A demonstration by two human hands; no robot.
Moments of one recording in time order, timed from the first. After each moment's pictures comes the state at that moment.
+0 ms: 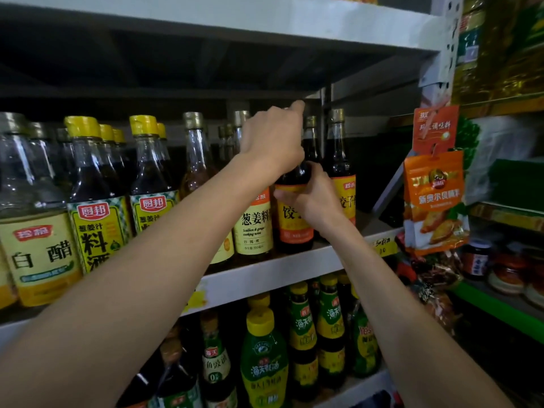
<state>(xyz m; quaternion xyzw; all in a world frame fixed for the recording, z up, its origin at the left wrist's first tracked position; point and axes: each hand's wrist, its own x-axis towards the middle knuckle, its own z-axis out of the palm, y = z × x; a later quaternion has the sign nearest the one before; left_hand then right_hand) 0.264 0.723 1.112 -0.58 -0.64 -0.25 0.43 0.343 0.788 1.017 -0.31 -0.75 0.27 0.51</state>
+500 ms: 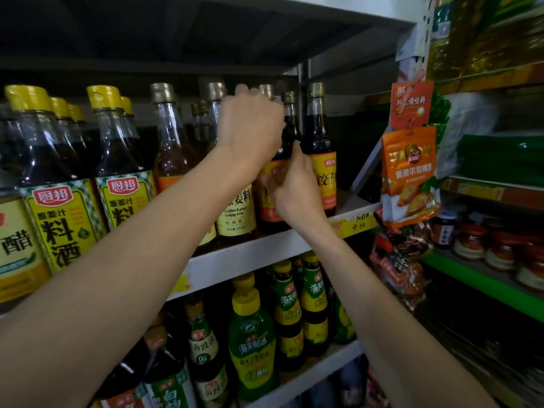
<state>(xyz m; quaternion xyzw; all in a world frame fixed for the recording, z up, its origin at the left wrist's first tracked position) 0.268 0.714 1.092 -0.54 -0.63 -0.13 0.54 0.342 0.756 0.996 -0.34 -0.75 0.18 0.54</state>
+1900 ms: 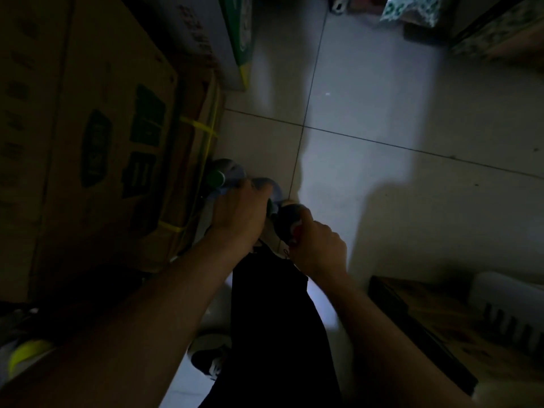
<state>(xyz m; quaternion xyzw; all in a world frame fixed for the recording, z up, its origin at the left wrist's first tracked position) 0.528 0.443 -0.259 -0.86 -0.37 0.30 -0.19 0.618 0.305 -0.278 -0.84 -0.36 0.41 -0.04</state>
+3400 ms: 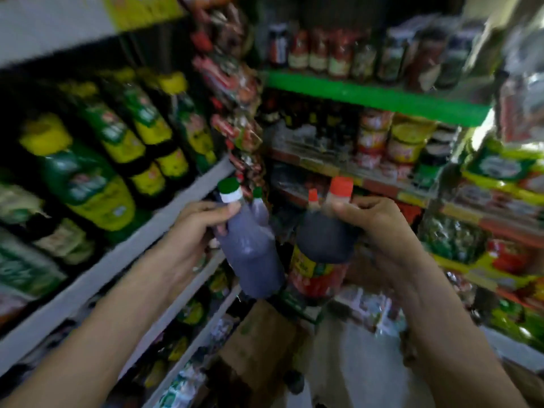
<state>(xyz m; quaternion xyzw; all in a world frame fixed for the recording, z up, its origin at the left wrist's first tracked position) 0.403 0.585 0.713 -0.52 -0.48 -0.43 -0.55 0.677 0.537 0.707 -0.51 -0.47 0.49 0.53</state>
